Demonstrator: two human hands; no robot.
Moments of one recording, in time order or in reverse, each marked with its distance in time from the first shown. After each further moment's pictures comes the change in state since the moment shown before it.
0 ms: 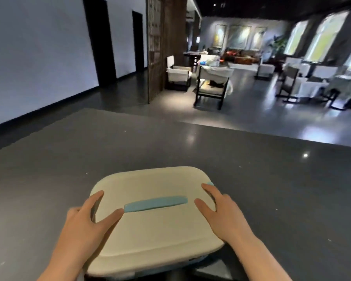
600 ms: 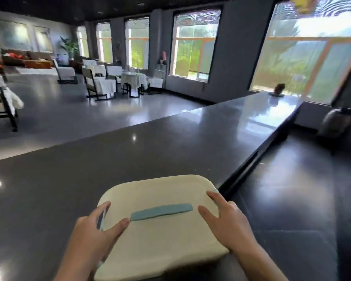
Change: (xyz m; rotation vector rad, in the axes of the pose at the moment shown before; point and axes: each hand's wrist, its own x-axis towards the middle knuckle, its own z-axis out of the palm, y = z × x) left_hand -0.266 0.361 0.415 -0.067 -0.799 0.649; right_hand -0.280 0.396 -0.312 -0.088 0.723 0.862
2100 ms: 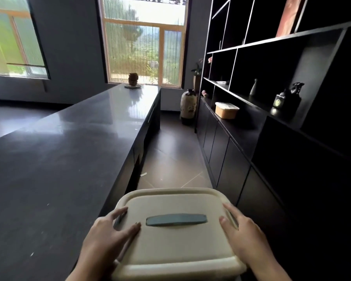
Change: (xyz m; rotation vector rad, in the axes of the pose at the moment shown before) left_hand 0.303 0.593 0.811 0.053 -0.674 0.596; right_hand 0.519 0.589 -0.337 0.016 0.458 0.729
